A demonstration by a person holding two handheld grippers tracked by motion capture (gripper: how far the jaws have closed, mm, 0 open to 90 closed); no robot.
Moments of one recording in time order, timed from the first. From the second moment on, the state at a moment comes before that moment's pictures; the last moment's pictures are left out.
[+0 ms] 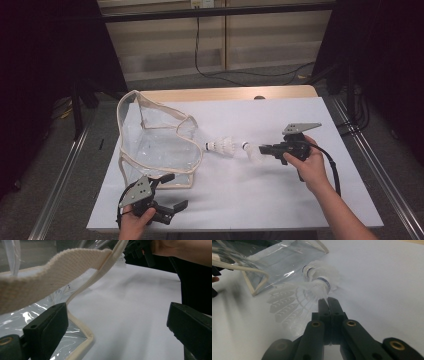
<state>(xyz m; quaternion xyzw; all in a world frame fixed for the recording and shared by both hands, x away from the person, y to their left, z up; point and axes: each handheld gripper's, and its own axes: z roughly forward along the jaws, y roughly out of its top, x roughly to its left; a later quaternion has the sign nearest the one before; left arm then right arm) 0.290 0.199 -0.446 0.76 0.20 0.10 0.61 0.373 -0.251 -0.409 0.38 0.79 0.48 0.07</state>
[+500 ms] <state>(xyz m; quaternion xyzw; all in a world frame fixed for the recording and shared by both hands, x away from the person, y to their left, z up) 0.290 0.198 -0.446 0.76 0.20 0.09 0.61 0.387 -0.245 -0.413 0.38 0.80 0.47 0.07</state>
